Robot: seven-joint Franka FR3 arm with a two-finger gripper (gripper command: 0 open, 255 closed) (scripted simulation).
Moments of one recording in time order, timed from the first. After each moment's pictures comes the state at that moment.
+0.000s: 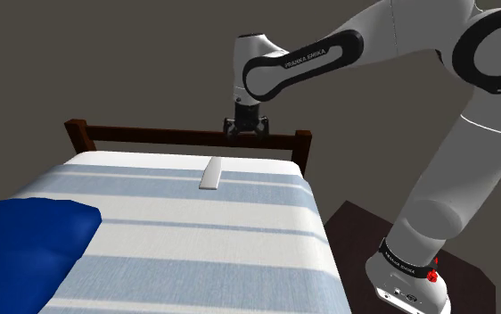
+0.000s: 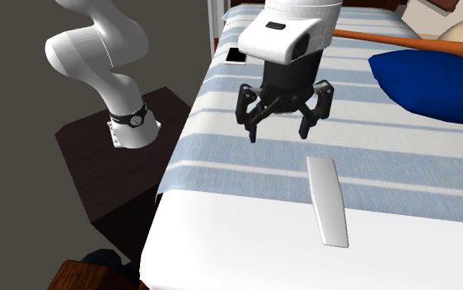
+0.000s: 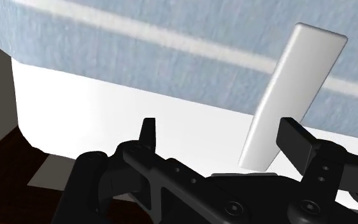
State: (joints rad) arm -0.02 -0.05 0.28 -2.06 -0.05 2.05 0.87
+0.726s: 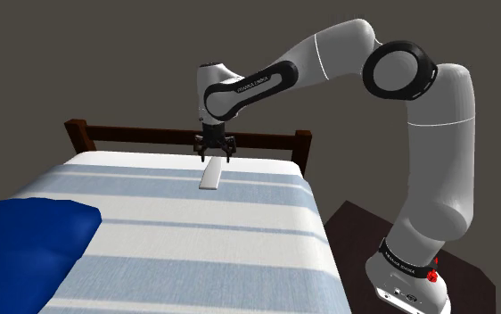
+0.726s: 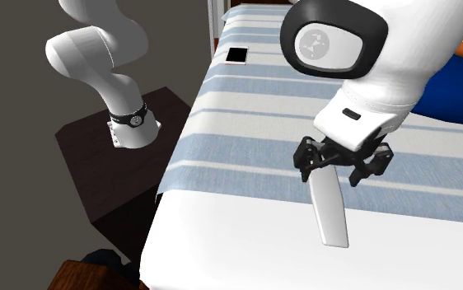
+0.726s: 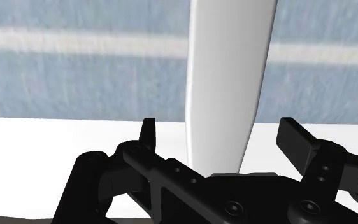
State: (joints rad) arm 0.05 0.40 0.29 -1.68 -0.12 2.05 1.18
